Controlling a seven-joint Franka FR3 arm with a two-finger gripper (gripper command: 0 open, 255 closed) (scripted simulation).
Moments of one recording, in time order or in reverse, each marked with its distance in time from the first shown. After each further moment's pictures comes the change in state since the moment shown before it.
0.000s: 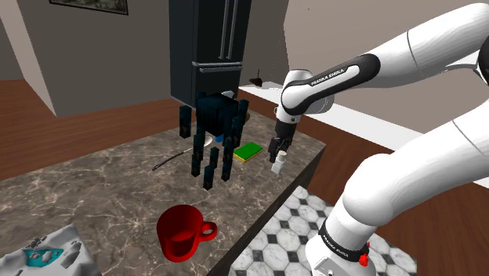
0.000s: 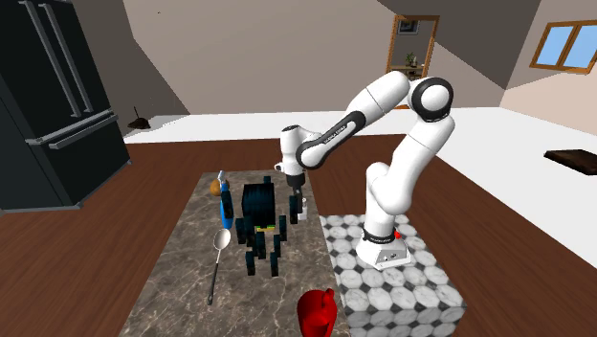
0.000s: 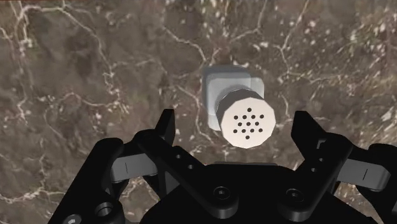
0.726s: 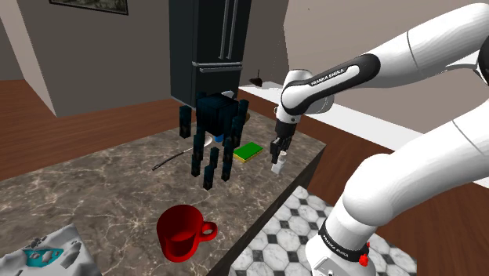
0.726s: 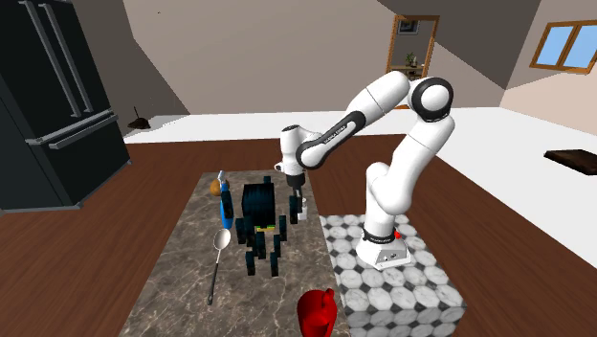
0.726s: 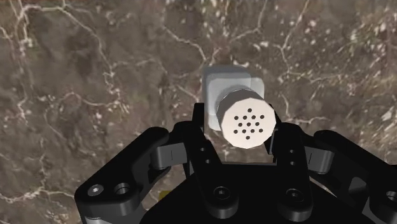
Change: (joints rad) arm 0.000 0.000 0.000 0.000 0.000 0.001 0.000
